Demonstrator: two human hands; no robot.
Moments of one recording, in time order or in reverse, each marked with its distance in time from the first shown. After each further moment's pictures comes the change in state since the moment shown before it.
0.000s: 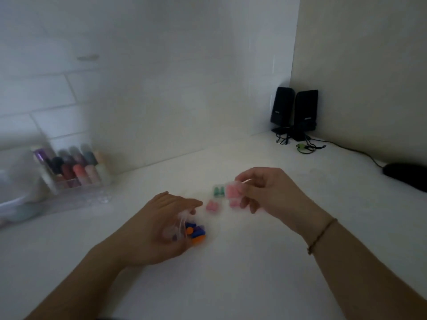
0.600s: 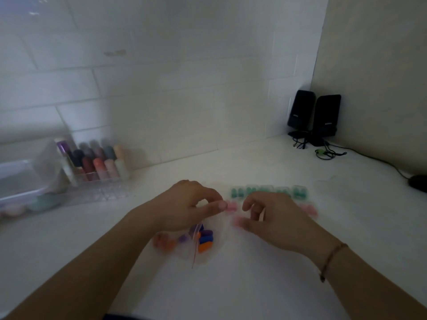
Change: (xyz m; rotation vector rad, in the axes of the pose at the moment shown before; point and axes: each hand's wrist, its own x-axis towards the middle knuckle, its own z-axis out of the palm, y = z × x) left_hand 0.043 -0.006 -0.017 0.047 -0.283 -0.243; right_hand -0.004 0.020 0.028 -0.750 -0.077 -0.182
